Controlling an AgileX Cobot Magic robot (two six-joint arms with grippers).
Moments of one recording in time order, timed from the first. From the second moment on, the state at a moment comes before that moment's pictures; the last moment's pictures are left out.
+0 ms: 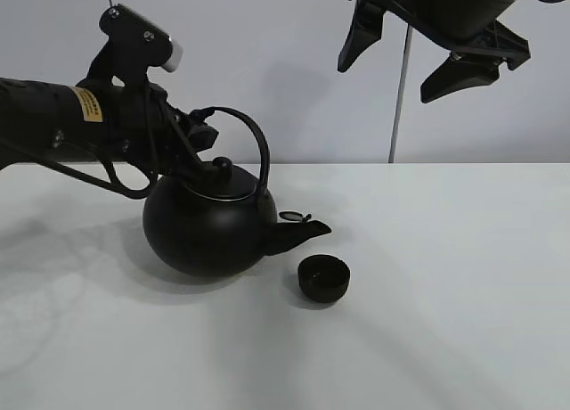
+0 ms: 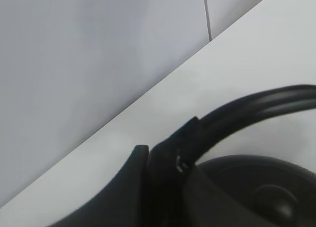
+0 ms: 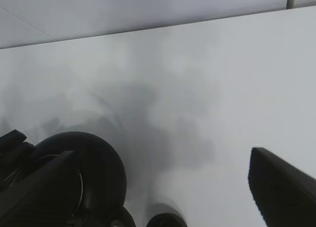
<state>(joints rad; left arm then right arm) -0.44 1.90 -0.85 0.27 -0.64 0.17 0.30 1.66 -1.26 0.23 0.50 0.13</state>
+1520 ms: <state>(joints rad) -0.46 1.90 -0.86 0.23 -0.63 0.27 0.30 1.66 -1.26 0.23 0.50 0.13</state>
